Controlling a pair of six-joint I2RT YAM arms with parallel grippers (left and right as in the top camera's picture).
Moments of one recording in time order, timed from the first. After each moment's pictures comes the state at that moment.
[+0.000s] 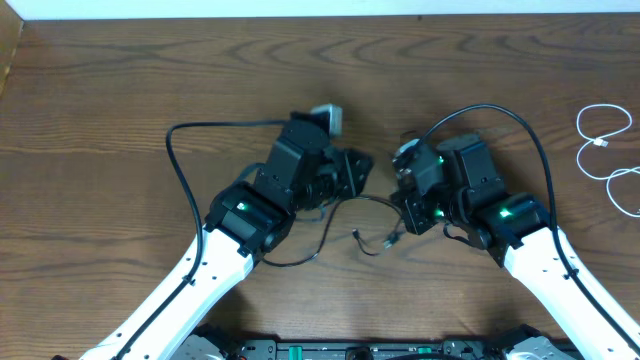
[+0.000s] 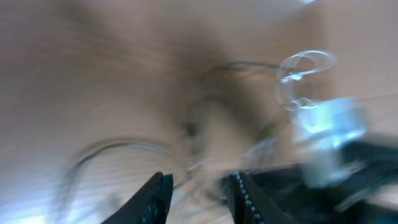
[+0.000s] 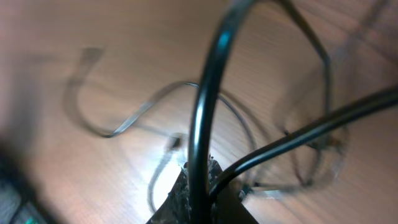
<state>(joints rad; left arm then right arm) -0.62 1.26 1.04 -0.50 0.20 -0.75 0.44 1.23 0.88 -0.63 -0.26 0.12</state>
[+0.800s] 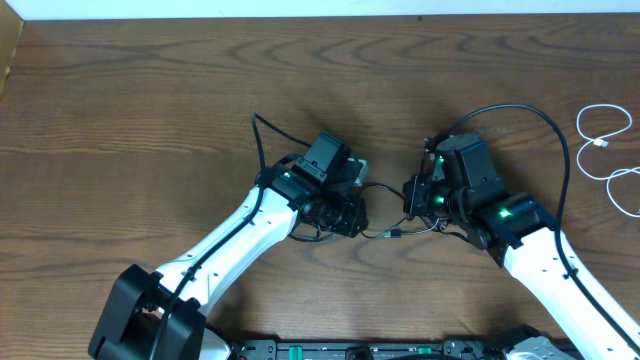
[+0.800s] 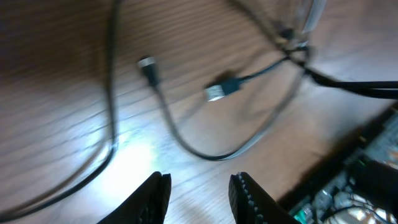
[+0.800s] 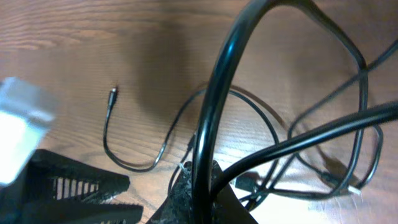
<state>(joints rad) -0.62 1.56 1.04 -0.70 0.46 -0.32 0.44 1.23 0.87 -0.59 -0.17 0.62</state>
